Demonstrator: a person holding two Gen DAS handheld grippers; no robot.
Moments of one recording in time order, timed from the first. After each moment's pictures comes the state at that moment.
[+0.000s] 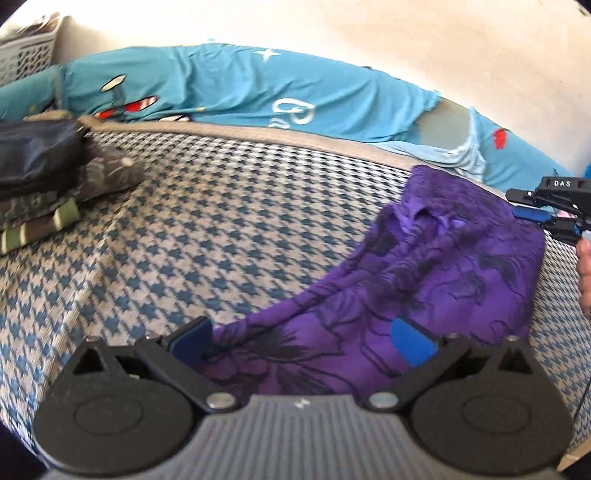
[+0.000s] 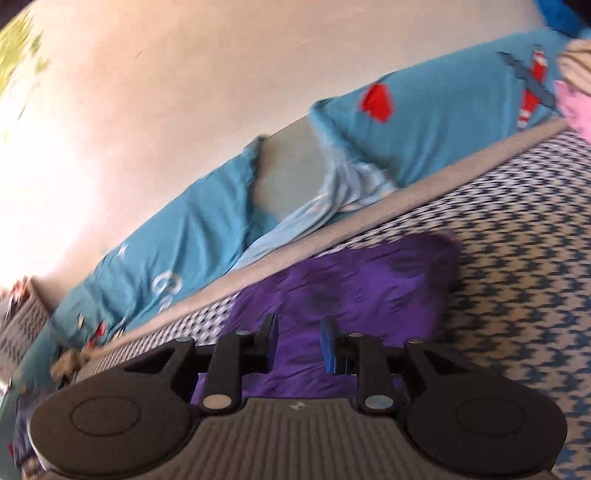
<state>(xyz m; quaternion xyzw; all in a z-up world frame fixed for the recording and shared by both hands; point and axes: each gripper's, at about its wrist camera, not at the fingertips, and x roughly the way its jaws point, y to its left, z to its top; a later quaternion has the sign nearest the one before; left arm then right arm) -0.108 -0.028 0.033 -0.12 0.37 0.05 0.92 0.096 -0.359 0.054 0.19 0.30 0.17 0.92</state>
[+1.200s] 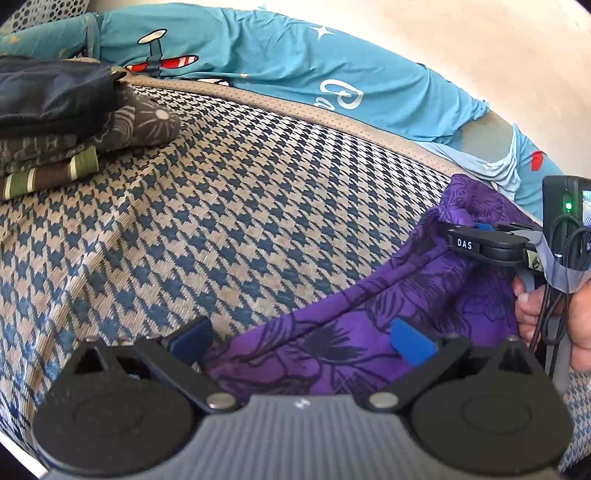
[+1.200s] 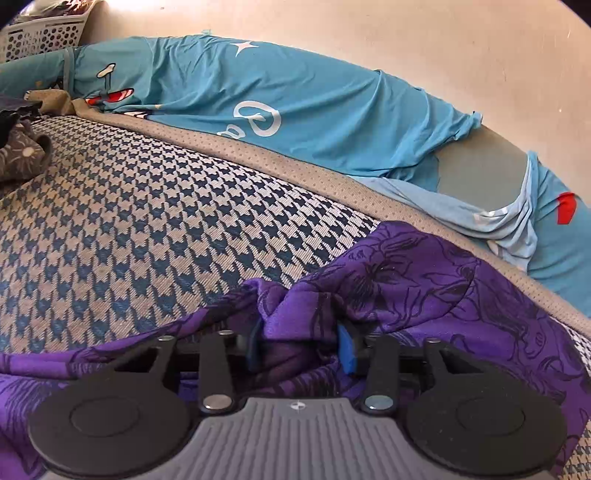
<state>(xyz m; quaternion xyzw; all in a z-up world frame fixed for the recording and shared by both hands) -0.098 0.005 0.008 -0.18 0.38 0.07 0.90 0.087 -0.168 0.003 -0.21 0.28 0.20 0.92</state>
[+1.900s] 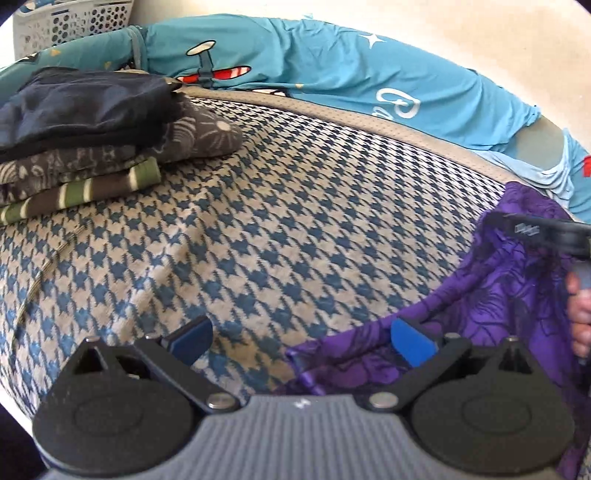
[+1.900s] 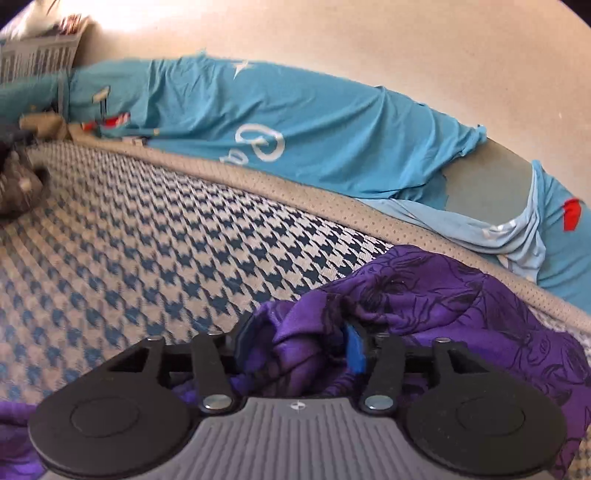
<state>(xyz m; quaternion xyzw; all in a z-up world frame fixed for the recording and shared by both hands) -0.097 0.021 0.007 -0.15 0.38 0.17 0.90 0.088 -0.154 0.019 -0.16 0.26 0.21 0.93</state>
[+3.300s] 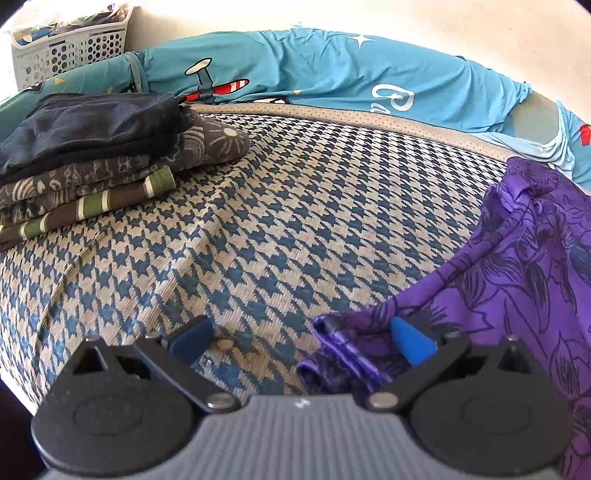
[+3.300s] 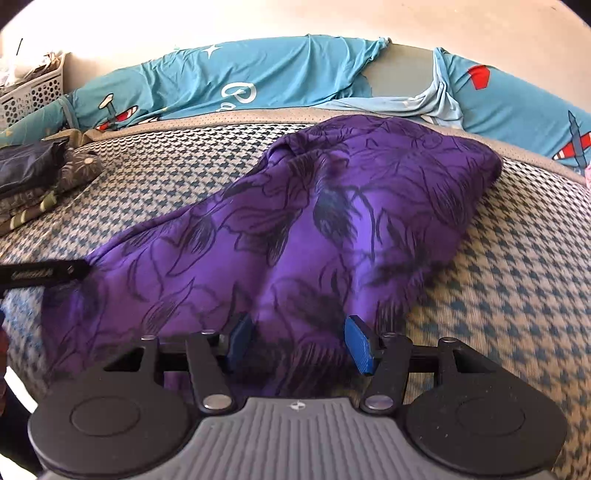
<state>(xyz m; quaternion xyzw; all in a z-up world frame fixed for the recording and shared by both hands) -0.116 0.011 0.004 -0.09 0.37 0.17 0.91 -0.090 -0.254 0.017 -0.06 0.37 0.18 0.91</state>
